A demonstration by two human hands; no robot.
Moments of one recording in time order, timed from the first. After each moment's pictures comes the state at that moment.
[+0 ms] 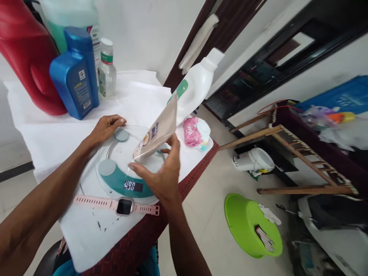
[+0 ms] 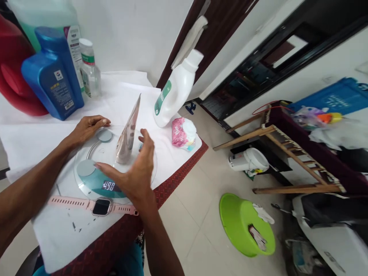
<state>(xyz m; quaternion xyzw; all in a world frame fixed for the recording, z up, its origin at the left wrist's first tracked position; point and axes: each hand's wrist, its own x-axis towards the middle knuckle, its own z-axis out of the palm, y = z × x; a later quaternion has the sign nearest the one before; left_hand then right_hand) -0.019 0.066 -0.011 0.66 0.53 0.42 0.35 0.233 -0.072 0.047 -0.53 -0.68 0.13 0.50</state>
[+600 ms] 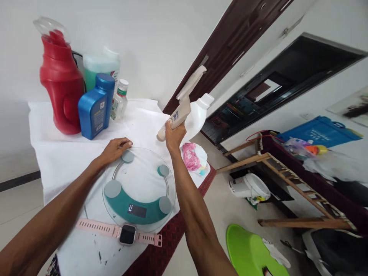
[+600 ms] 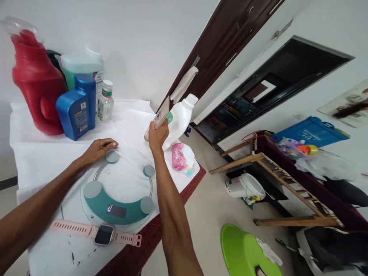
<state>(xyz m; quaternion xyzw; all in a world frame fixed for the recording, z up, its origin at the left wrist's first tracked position) -0.015 0.062 -0.012 0.65 0.50 0.43 0.38 0.237 0.165 0.066 -0.58 -0.58 0.05 0.57</state>
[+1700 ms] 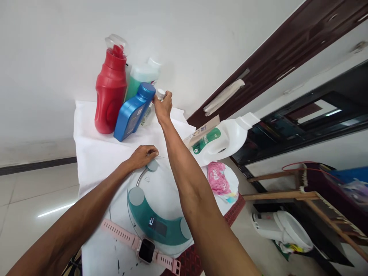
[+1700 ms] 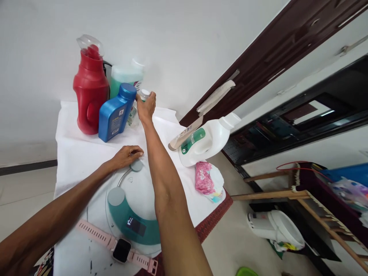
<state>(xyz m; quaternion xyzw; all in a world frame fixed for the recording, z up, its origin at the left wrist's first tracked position) -0.007 0.066 -0.024 0.66 0.51 0.43 0.36 0.029 0.278 0.081 -0.49 -0.70 0.23 0.47</state>
